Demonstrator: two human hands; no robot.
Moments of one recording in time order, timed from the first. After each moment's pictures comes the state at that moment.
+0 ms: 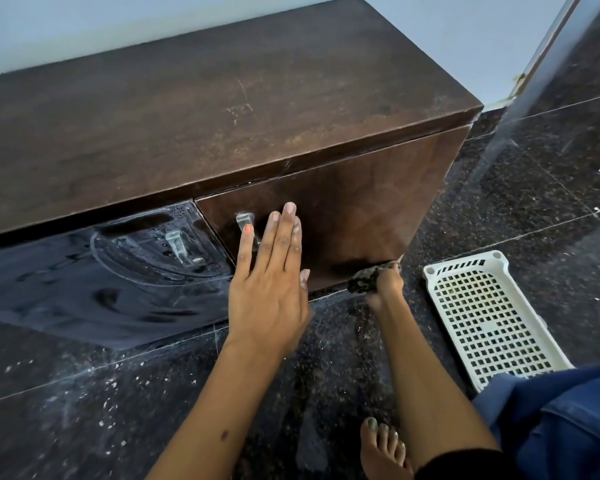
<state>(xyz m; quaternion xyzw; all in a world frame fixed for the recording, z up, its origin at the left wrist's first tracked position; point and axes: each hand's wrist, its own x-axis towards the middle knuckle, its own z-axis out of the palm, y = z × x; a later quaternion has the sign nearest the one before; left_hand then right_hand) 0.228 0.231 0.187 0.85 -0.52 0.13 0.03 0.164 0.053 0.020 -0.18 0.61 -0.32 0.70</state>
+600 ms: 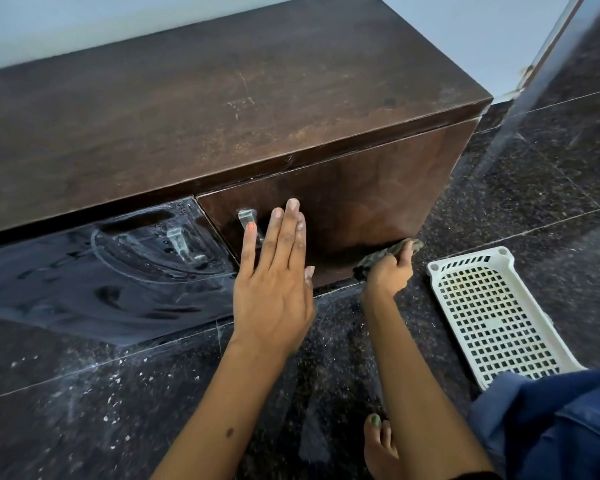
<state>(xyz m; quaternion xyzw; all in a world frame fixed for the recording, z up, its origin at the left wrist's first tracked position) 0.229 0.230 0.183 0.85 -0.52 0.12 0.04 0.182 0.065 0.031 -0.27 0.64 -0.45 0.56</state>
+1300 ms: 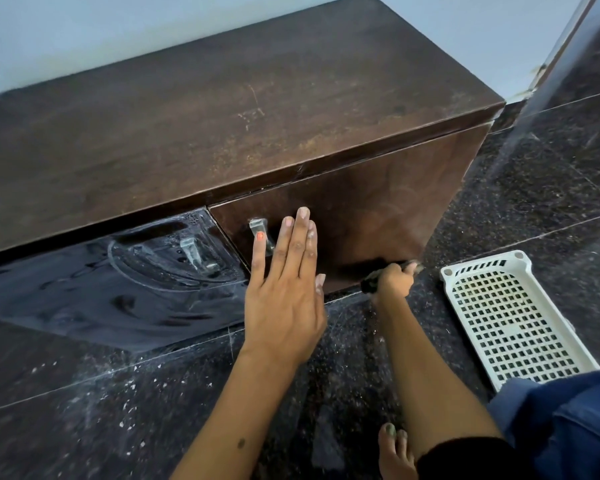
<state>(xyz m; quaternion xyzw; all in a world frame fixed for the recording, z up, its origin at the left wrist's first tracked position) 0.229 0.230 0.183 0.85 -0.52 0.12 0.05 0.184 0.057 0.023 -0.25 0.70 -0.32 0.58</state>
